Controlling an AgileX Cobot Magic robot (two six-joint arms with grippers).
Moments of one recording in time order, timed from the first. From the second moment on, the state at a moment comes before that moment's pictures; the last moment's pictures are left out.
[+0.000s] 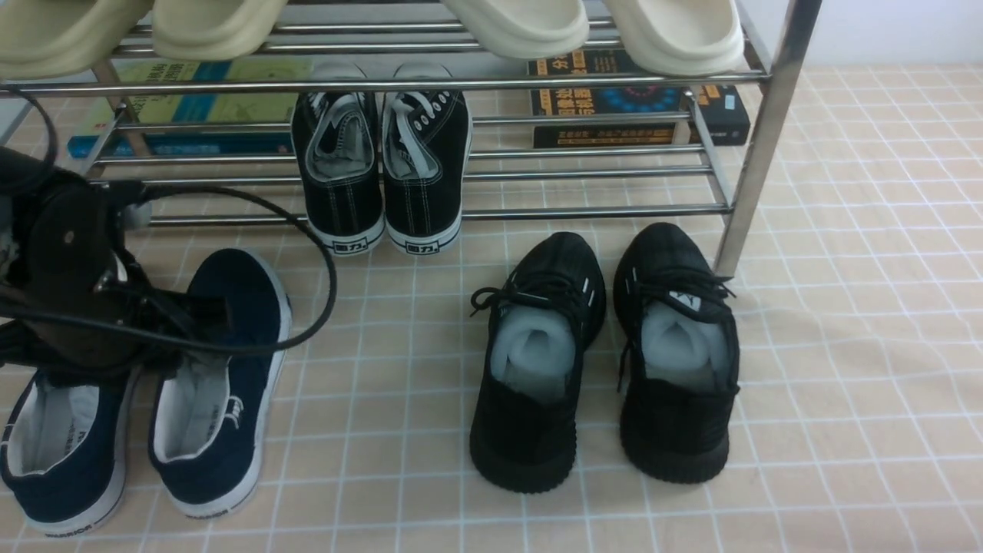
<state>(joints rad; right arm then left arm) 0.04 -0.01 0.01 0.11 0.39 -0.06 -0.16 1.44 -0.97 0.31 0.79 -0.55</state>
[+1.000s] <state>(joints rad) 0.04 -0.01 0.01 0.11 0.39 -0.06 -0.16 0.08 -0.30 -0.08 0.47 -0.18</state>
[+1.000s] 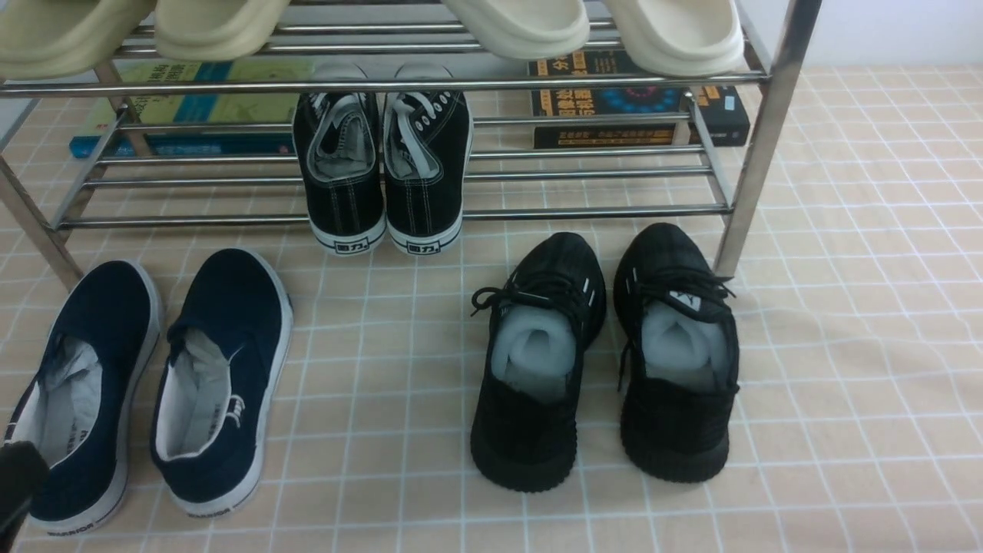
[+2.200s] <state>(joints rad) 0.04 -0.01 0.01 0.11 0.39 -0.06 -0.01 -0.01 0.01 0.11 0.39 -0.18</state>
